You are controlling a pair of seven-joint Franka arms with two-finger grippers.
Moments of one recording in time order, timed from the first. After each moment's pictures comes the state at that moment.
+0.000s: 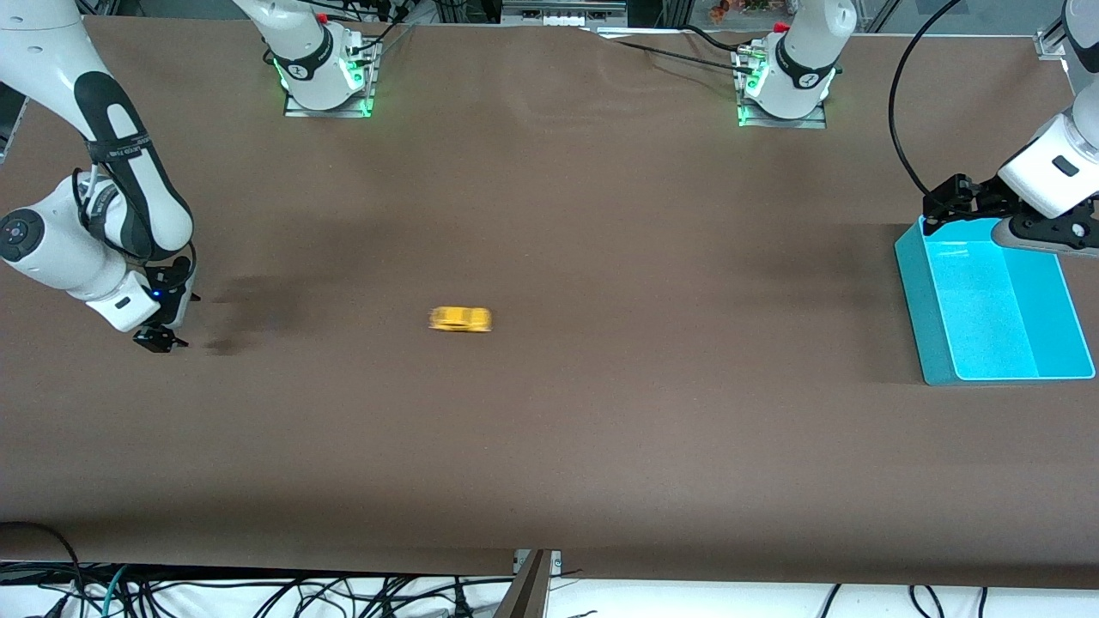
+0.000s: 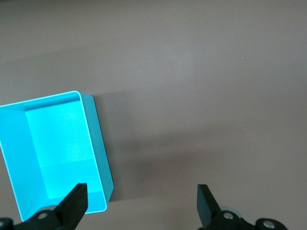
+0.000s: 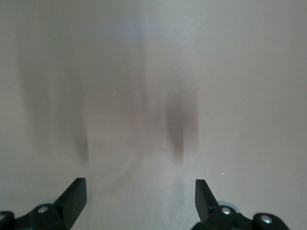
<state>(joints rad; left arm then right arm) -0.03 -0.03 0.03 -1.74 0.06 1.71 0.14 -0.26 0.47 0.00 -2.05 0.06 2.56 -1.80</state>
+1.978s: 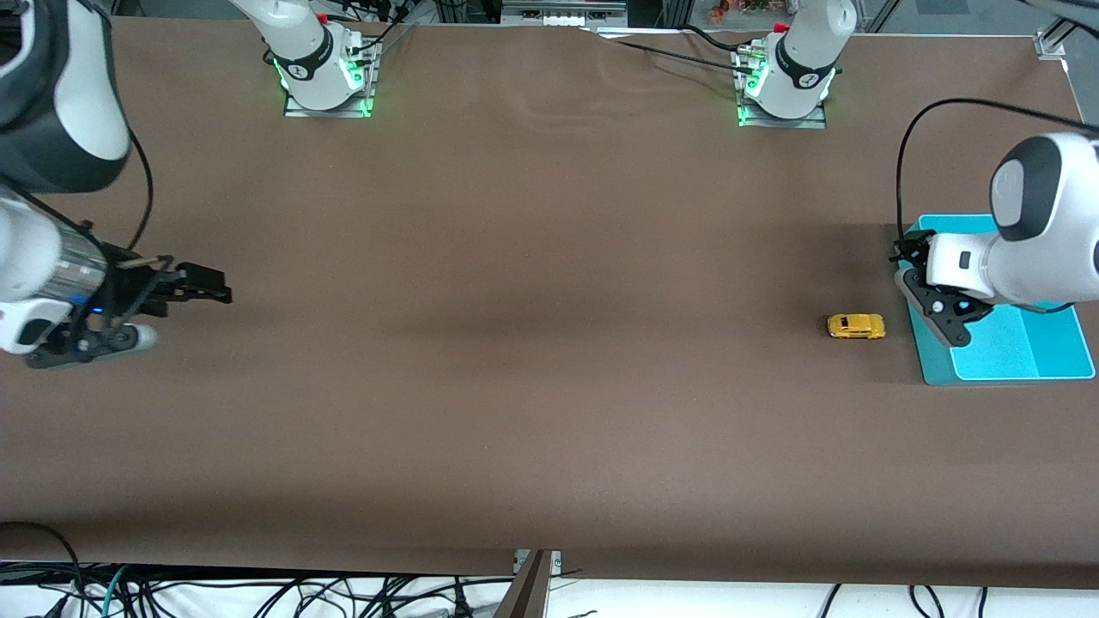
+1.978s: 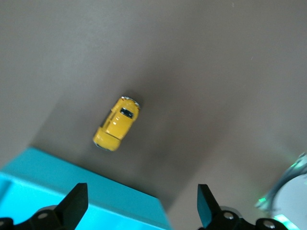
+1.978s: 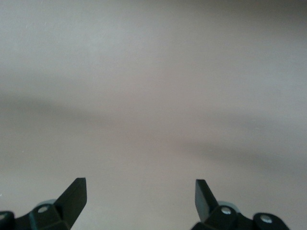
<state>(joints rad) 0.06 0.31 0.03 -1.76 0.05 1.79 1.11 -0.02 0.37 0.08 -1.29 0.06 1.58 -0.12</state>
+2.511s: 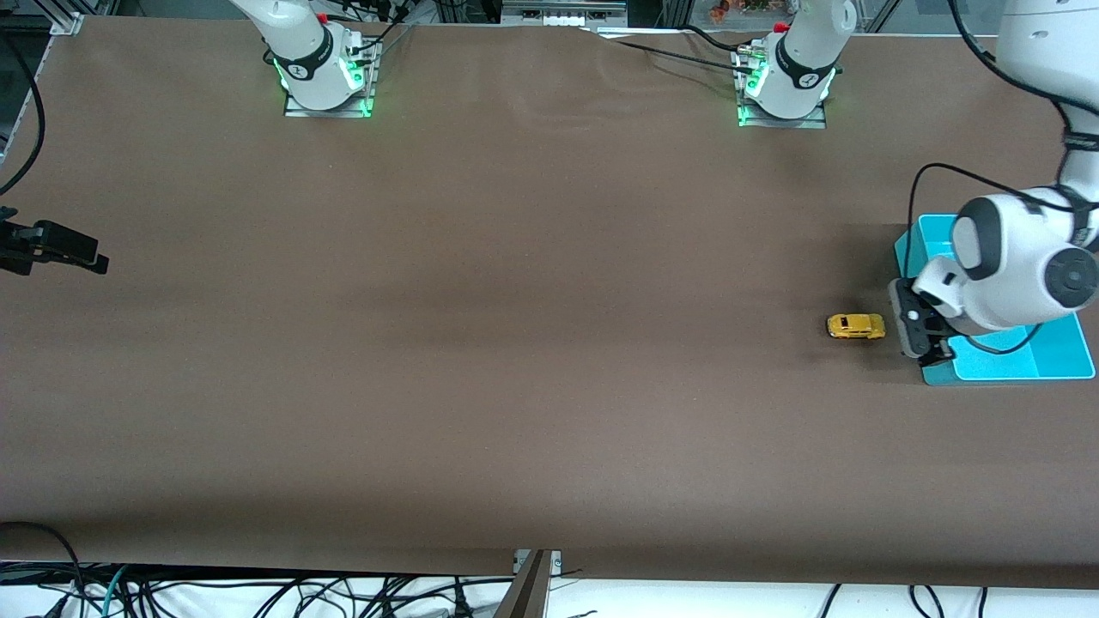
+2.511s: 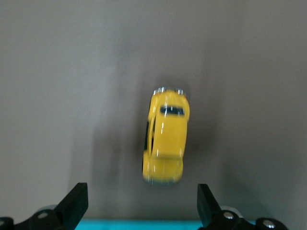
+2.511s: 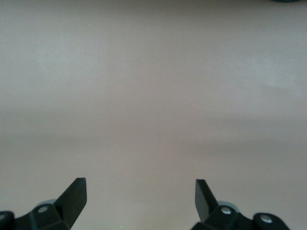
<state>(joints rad) 0.16 0.44 0.01 -2.00 0.04 2.37 1.59 -0.02 0.26 -0.07 -1.31 -0.01 1.53 -0.12</state>
